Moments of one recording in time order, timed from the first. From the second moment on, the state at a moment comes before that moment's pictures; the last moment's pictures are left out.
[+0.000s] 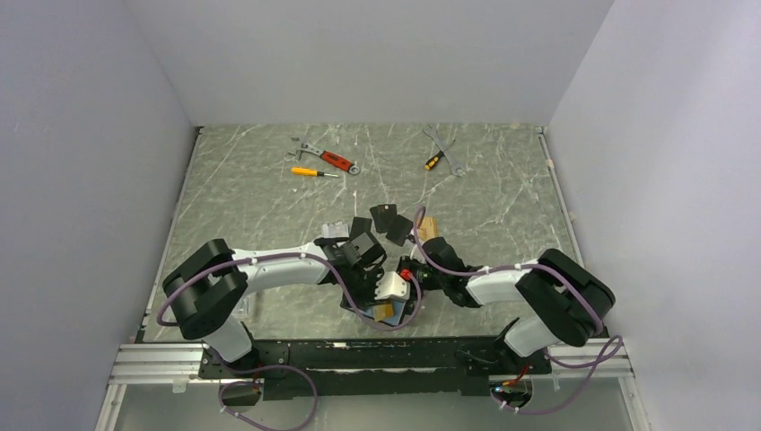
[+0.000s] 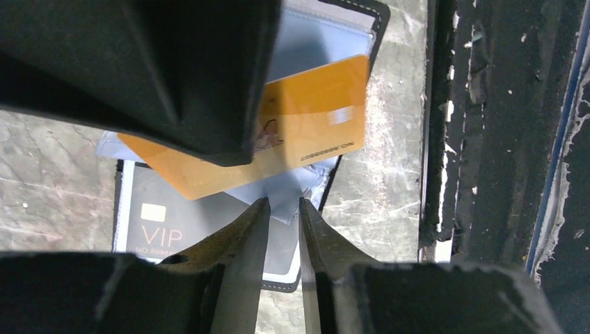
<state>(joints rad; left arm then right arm) -0.99 1.59 0.90 -0.50 0.35 0.62 0.76 1.49 0.37 0.48 -0.49 0.97</state>
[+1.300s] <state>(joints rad) -0.99 1.62 0.94 -0.53 0.33 0.61 0.69 1.09 0.19 0.37 -0.55 0.96</state>
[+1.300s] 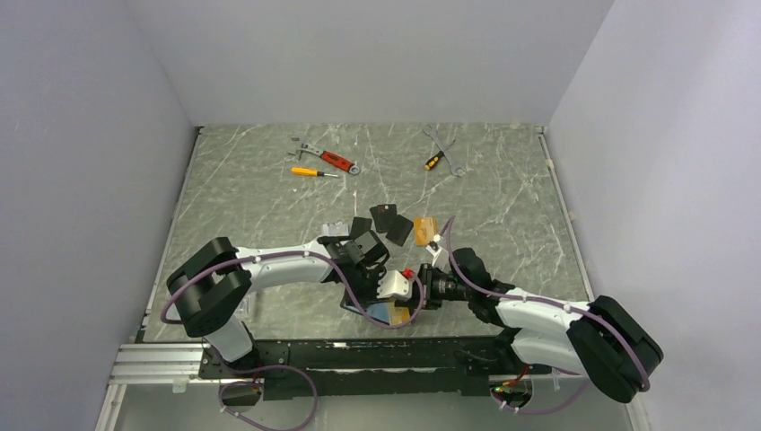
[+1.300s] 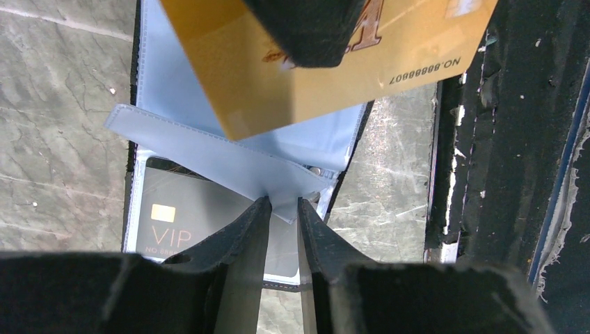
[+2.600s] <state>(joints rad) -0.75 1.45 0.82 -0.55 0.29 0.93 0.78 1.61 0.57 0.38 -0.55 0.91</state>
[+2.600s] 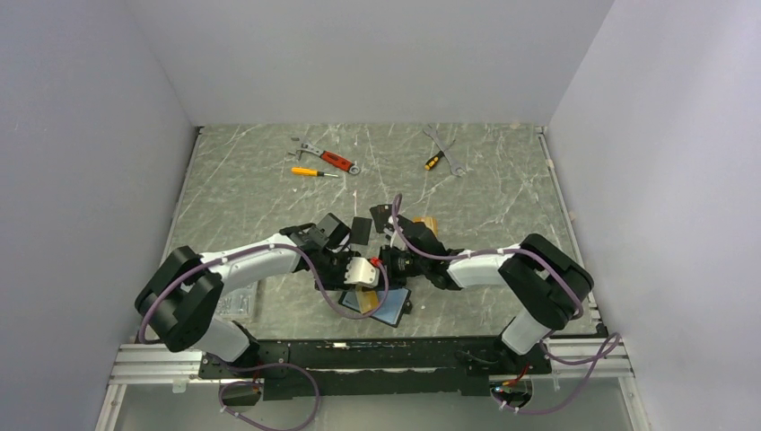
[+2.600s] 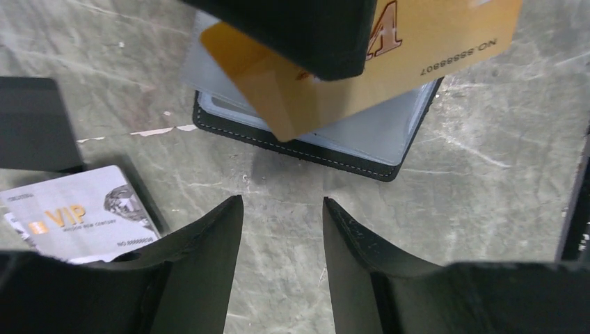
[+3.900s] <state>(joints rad) -0.95 1.47 0.75 -0.46 0.32 0.96 0.68 1.42 0.41 0.25 -0.46 0.88</state>
